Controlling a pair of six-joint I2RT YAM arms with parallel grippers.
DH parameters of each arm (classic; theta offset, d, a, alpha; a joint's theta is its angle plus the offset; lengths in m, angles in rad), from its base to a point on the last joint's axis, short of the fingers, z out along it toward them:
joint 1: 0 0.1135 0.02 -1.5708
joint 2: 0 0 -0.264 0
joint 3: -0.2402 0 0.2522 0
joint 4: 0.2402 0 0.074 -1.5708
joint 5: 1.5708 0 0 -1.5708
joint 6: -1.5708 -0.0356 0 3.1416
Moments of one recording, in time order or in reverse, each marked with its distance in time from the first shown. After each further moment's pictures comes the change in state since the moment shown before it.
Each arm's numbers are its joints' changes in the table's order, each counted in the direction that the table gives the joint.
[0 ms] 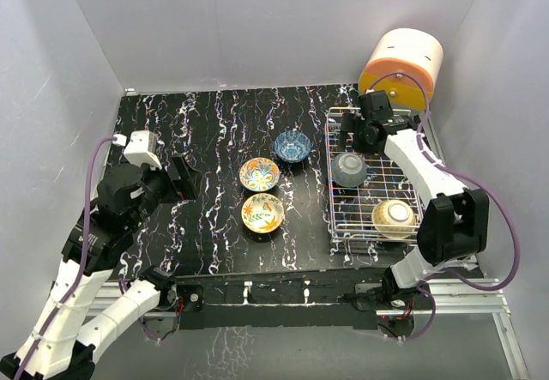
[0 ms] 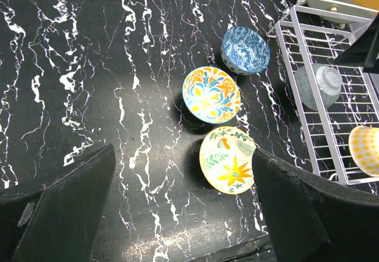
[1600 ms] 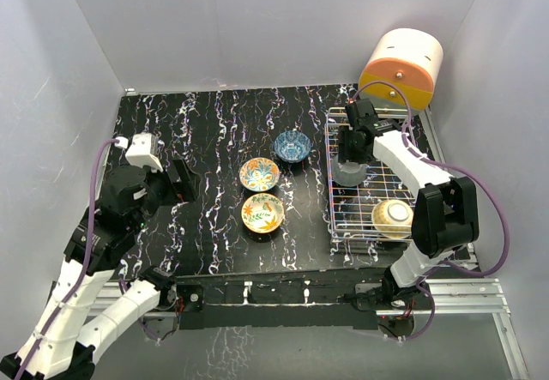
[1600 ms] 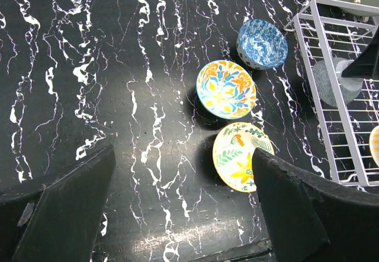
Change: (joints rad) left arm 0.000 -0.009 0.028 0.015 -0.040 -0.017; right arm 0.057 0.087 0.042 -0.010 0.059 0.097
